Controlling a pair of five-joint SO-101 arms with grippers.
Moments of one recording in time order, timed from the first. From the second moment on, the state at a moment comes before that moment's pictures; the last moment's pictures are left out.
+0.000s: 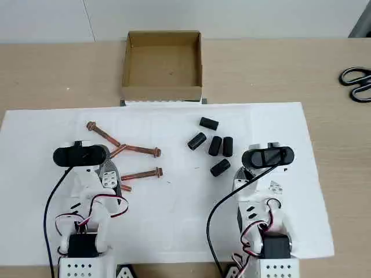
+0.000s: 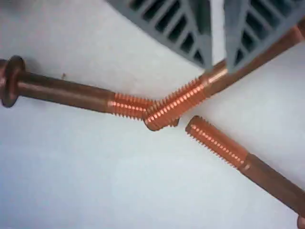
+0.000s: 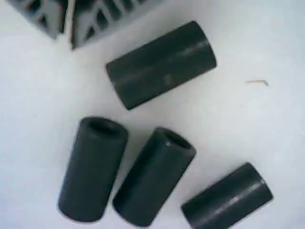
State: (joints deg) left arm -4.7 -99.0 96.8 45.8 8.7; right arm -4.5 -102.7 95.7 51.8 -5.1
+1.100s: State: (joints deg) left arm -1.1 -99.0 96.8 45.8 8.7; right arm -4.5 -102.7 95.7 51.8 -5.1
